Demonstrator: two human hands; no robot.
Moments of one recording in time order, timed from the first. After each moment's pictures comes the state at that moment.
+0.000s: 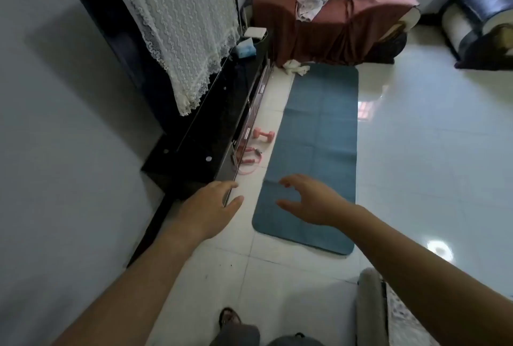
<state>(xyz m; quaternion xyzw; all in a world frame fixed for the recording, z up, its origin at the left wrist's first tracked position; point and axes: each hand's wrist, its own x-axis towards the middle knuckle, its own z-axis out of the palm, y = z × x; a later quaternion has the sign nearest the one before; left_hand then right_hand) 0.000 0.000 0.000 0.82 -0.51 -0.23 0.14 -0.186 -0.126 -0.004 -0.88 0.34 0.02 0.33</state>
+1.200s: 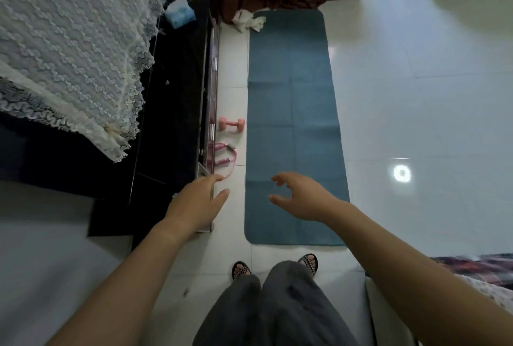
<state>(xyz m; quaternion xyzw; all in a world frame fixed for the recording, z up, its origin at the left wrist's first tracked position) 0.177 -0.311 -0.081 0.77 -0.56 -0.32 0.03 -0.042 -0.384 -0.084 -0.77 0.48 0.06 0.42</state>
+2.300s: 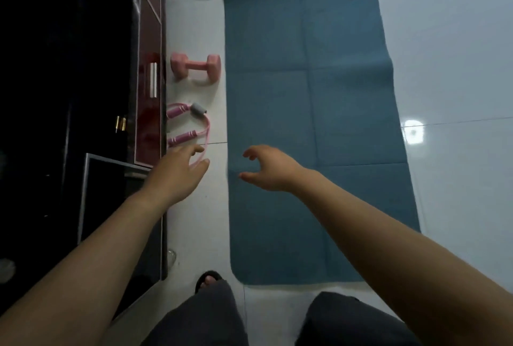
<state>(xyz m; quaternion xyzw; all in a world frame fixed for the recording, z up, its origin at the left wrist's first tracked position) 0.257 -0.507 -0.604 0.78 -0.54 -0.32 0.01 0.064 -0.565 -0.630 -0.76 0.47 0.08 0.44</state>
